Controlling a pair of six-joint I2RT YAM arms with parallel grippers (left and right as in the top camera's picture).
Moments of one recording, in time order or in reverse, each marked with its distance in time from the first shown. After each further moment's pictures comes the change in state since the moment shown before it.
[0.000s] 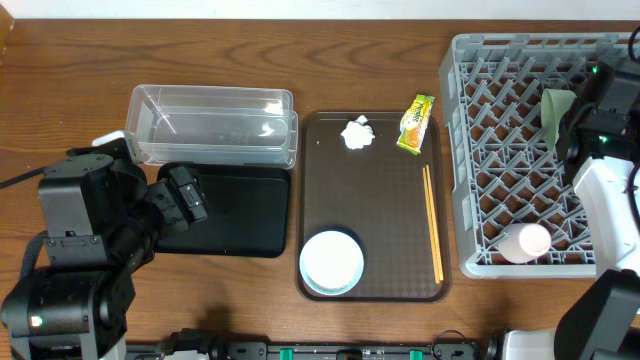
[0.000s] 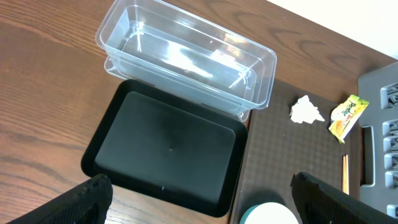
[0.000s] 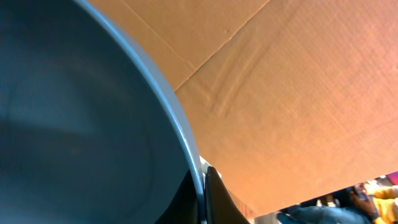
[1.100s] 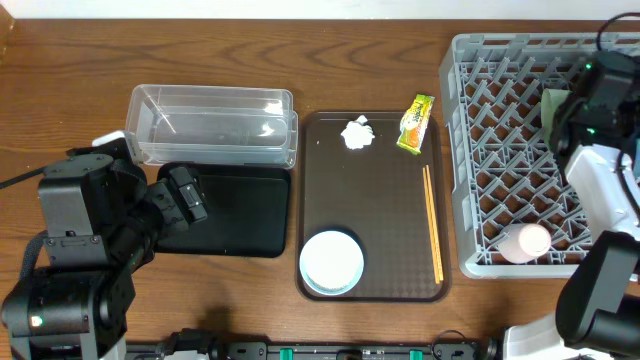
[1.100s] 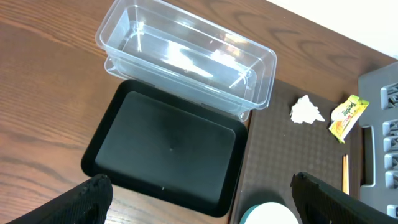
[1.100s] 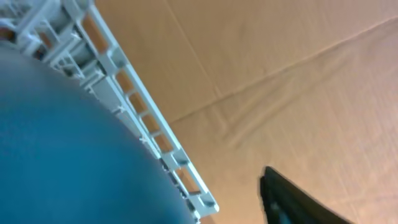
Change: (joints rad) left arm 0.000 0.000 0.000 0.000 0.000 0.000; right arm 0.010 0.123 0.005 0.219 -0.084 -0.344
